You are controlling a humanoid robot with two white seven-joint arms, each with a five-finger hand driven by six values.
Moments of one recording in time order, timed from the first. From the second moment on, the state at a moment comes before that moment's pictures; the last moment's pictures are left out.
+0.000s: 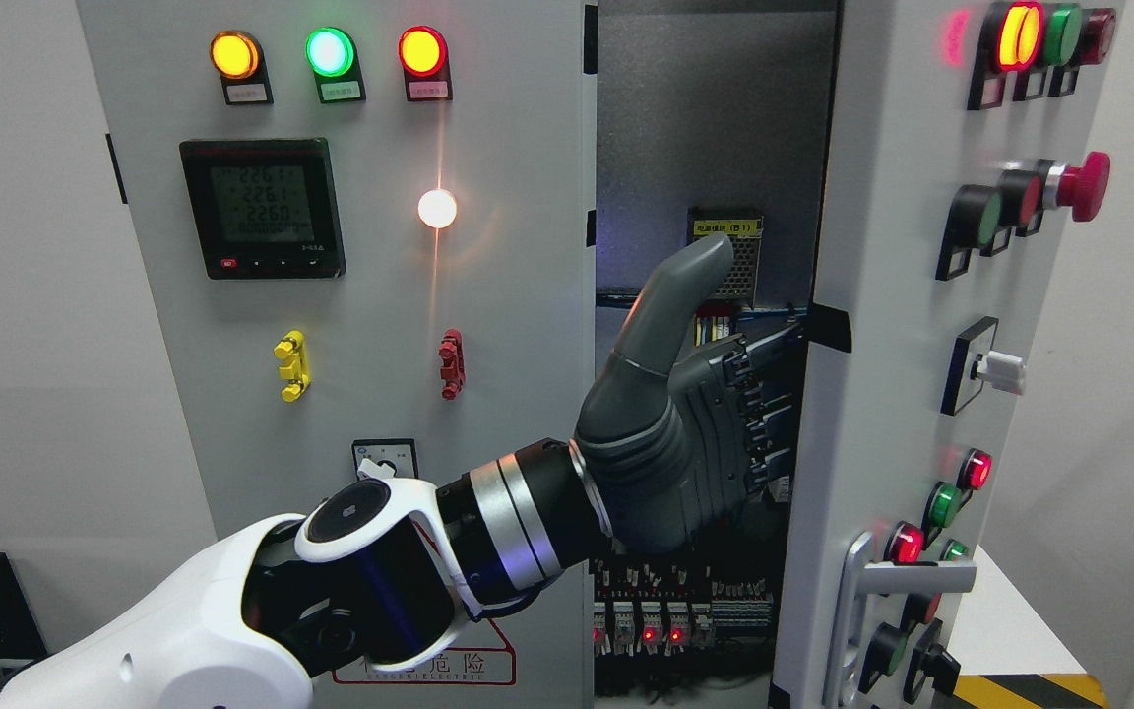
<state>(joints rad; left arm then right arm) -1.33 0.44 -1.02 -1.89 1.57 0.09 0.07 0.08 0.12 0.08 -0.09 -0.15 0.08 0.12</state>
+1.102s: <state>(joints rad) -1.36 0.28 -1.10 -1.86 1.56 0.09 0.07 0.08 0.12 0.08 -0.09 -0.15 0.08 0.12</state>
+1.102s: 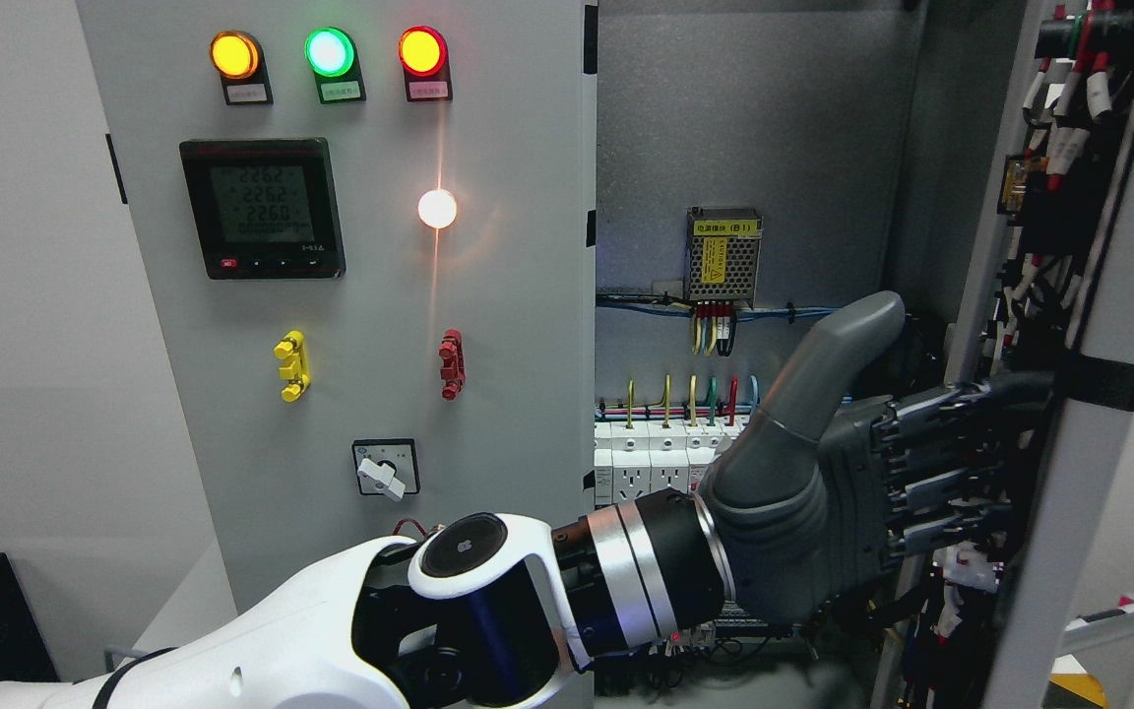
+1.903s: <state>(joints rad) -1.39 0.12 -1.11 -1.75 1.55 0.11 0.07 0.08 0.12 0.08 -0.09 -0.15 0.08 0.12</state>
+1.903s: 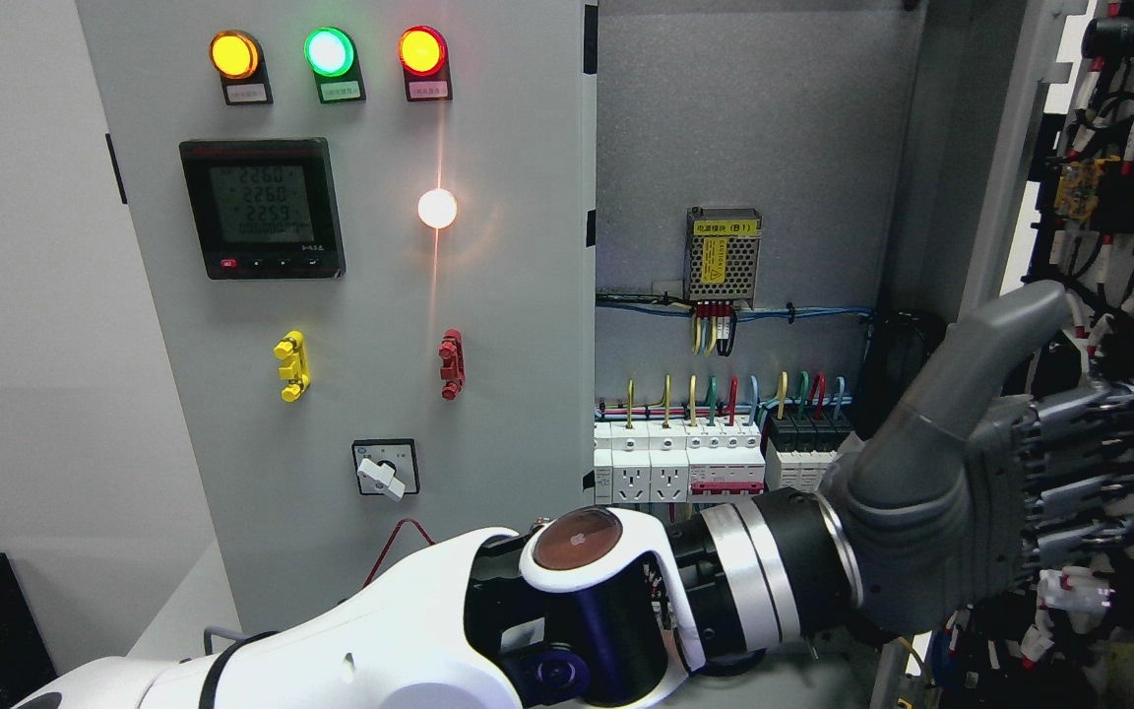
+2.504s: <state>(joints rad) -1.43 -0.02 -1.12 -1.64 1.55 0.12 0.08 0.08 0.12 0.08 -0.09 -0.15 0.08 0.12</state>
